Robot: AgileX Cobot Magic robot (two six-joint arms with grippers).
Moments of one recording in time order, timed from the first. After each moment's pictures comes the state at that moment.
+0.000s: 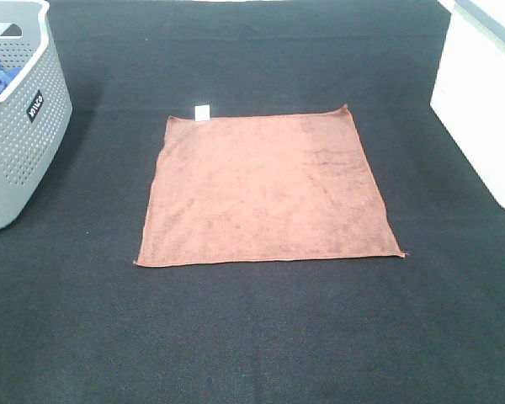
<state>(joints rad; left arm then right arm) 0.00 -0.01 -0.50 -0.14 1.06 0.15 -0.01 0.00 -0.51 0.18 1.07 -0.17</state>
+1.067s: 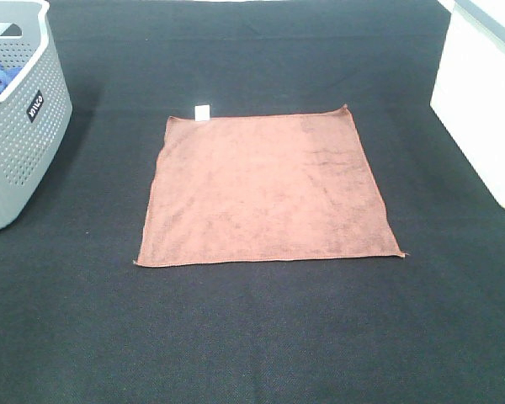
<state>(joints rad) 0.00 -0.01 -0.50 -0.14 1.06 0.15 -0.01 0.00 -0.51 0.18 1.07 -0.17</state>
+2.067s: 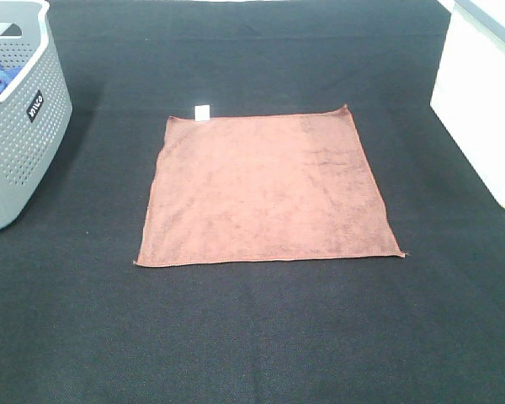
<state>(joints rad) 0.00 -0.01 -0.50 -0.14 1.06 0.15 -0.01 0.00 -0.51 0.18 1.07 -0.17</state>
